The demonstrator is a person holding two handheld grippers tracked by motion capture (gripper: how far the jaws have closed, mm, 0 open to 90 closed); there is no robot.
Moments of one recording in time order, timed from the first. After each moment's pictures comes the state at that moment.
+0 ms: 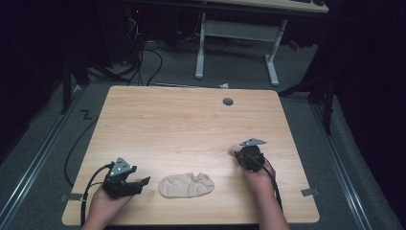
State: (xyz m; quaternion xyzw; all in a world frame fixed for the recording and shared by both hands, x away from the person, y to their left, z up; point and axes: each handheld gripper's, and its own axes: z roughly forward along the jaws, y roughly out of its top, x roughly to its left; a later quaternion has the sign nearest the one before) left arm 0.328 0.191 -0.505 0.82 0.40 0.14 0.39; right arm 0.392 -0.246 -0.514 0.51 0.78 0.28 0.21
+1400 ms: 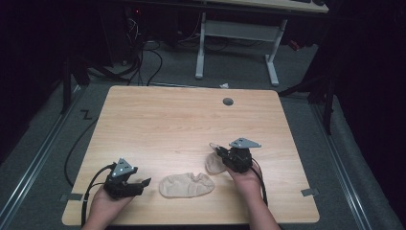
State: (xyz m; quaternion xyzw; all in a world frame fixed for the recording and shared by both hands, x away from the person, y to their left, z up) left arm 0.328 0.188 -0.507 0.83 0.39 0.14 0.38; right arm 0.374 -0.204 -0.487 0.46 0.76 0.42 0.19
